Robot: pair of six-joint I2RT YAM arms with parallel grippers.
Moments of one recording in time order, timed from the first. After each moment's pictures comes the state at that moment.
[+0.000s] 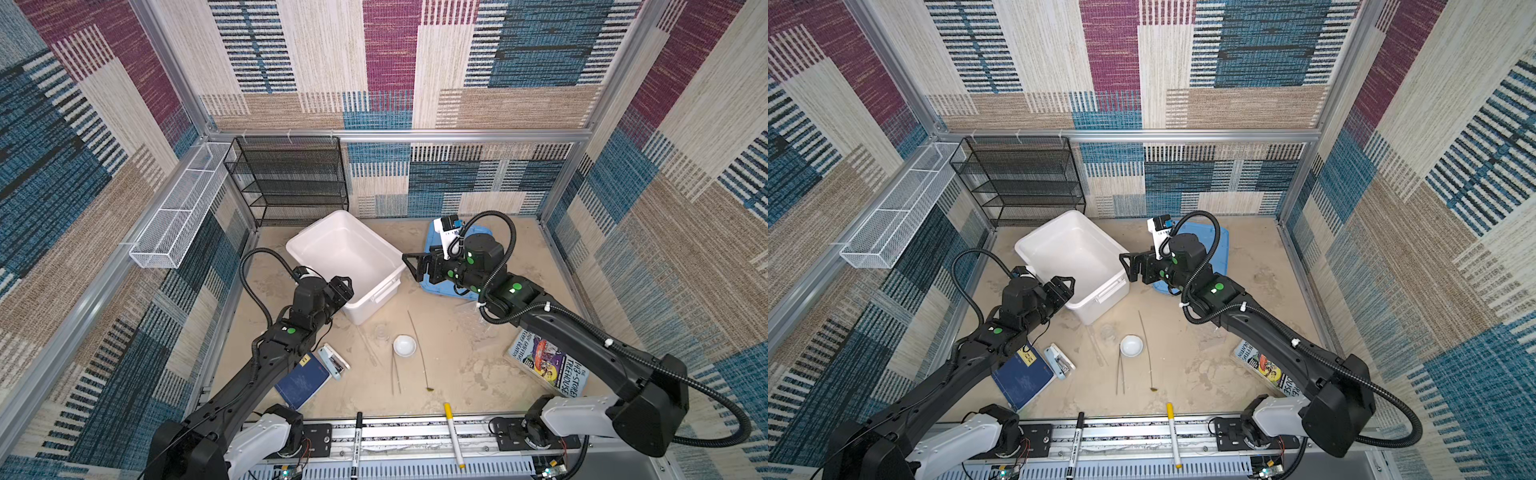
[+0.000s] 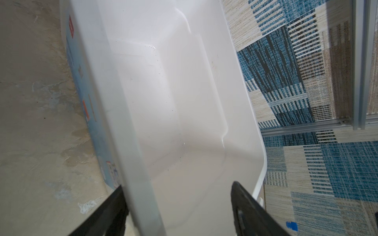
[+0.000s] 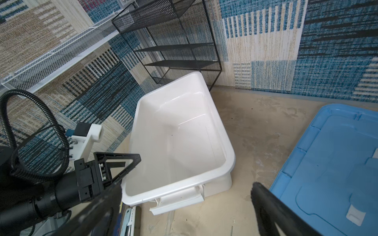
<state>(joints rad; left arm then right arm) -0.39 1.05 0.67 -0.11 -0.07 -0.99 0.66 1.34 1.18 -0.15 -0.10 0.37</state>
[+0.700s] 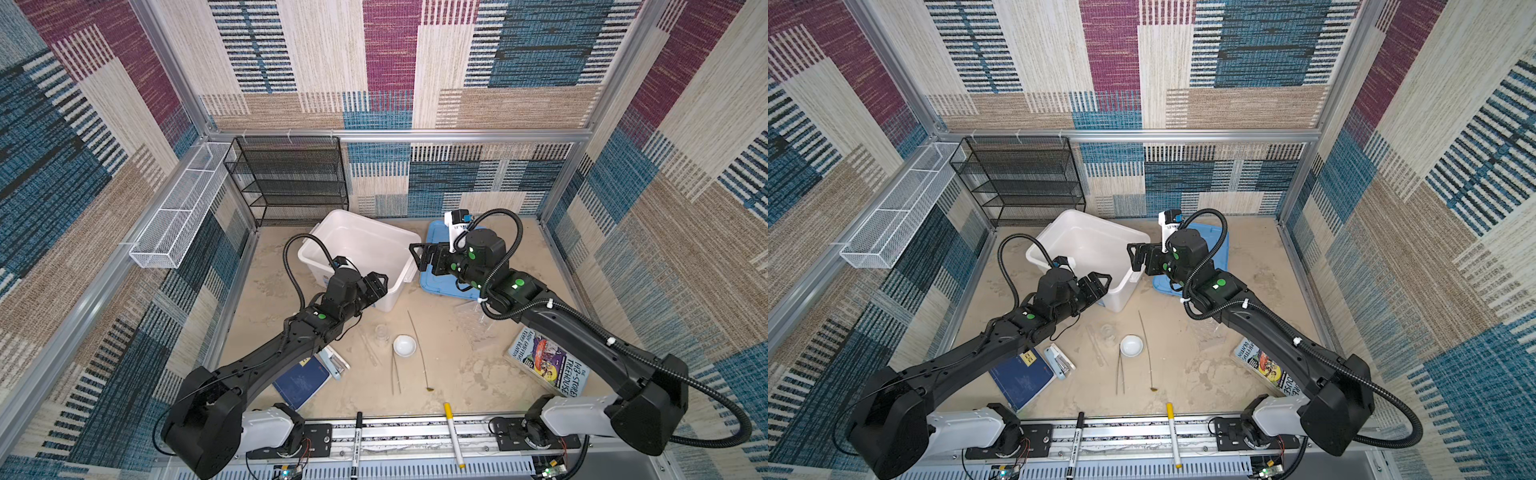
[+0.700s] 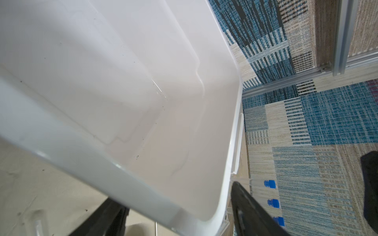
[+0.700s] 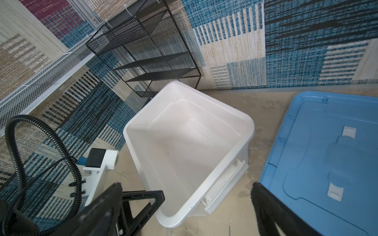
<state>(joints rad) -0.58 1.30 0.80 0.01 -0.02 -0.99 0.64 1.32 1.19 -0.20 0.01 0.49</state>
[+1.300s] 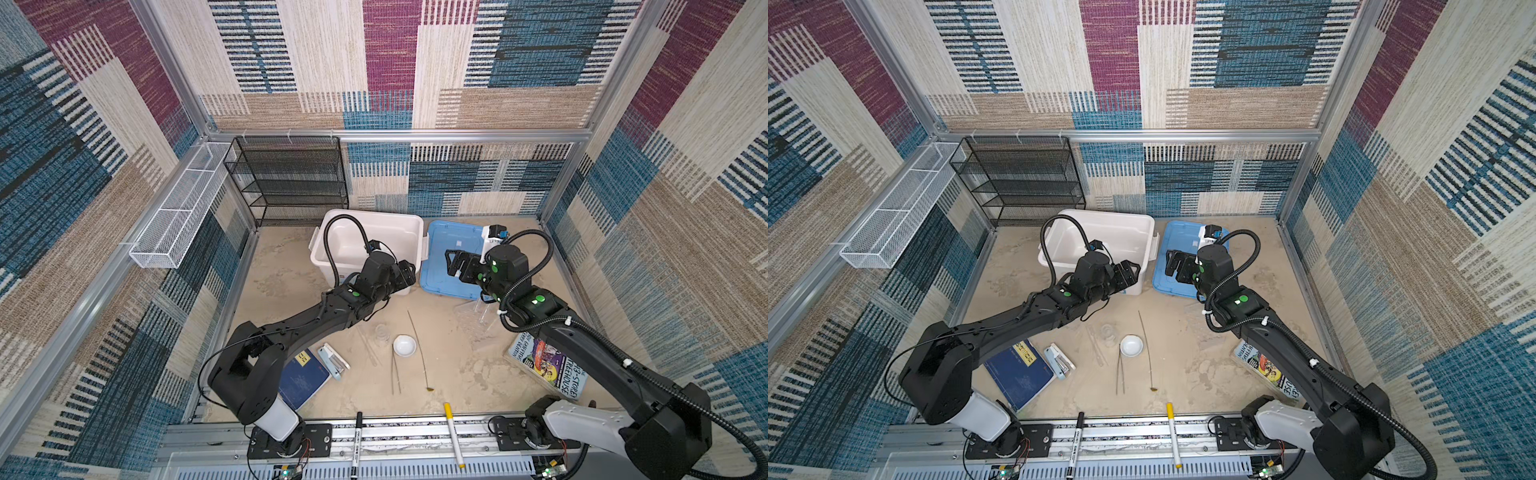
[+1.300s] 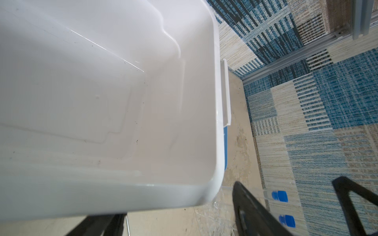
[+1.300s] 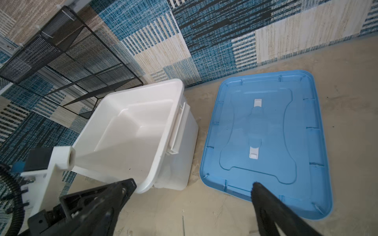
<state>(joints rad) -0.69 1.61 1.10 0.00 -0.08 -0.88 0.50 1.16 0.96 -0.20 0.14 0.55</state>
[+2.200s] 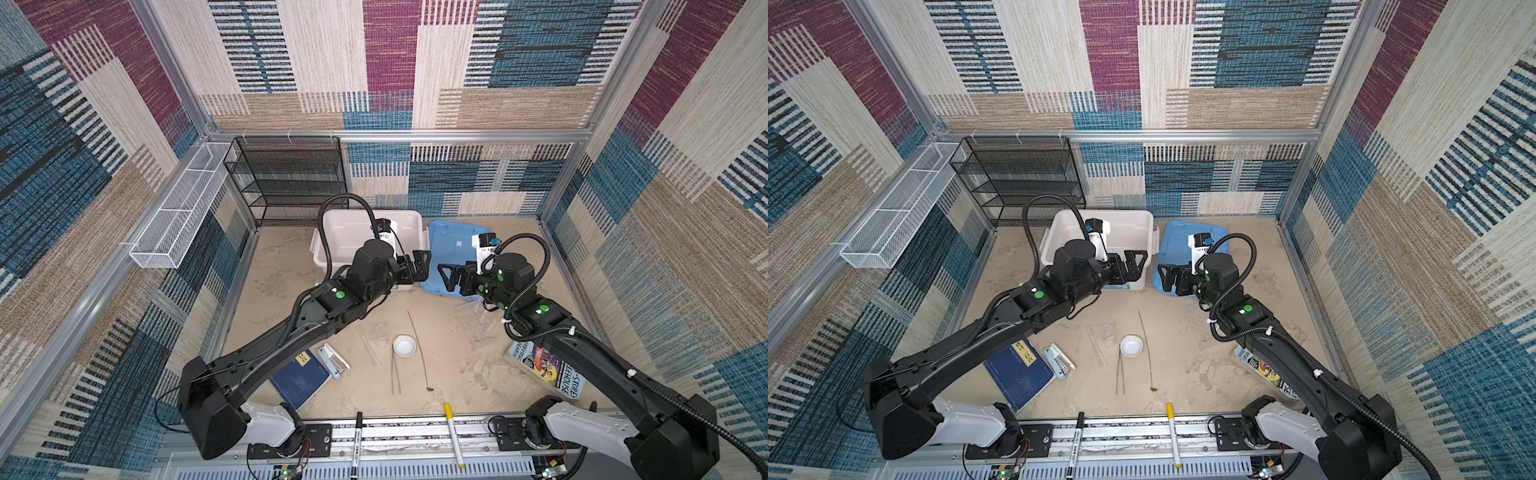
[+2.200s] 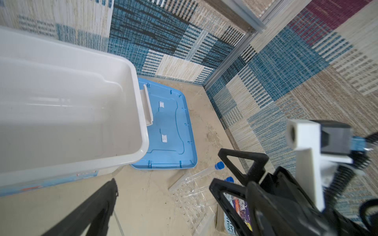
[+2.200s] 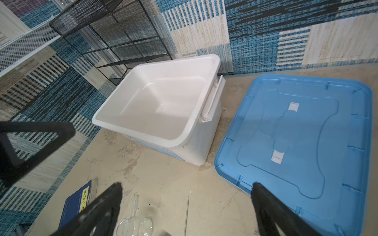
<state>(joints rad) -0.79 1.35 1.27 -0.25 -0.12 -0.60 0.48 1.11 0.88 -0.13 -0.10 0.38</state>
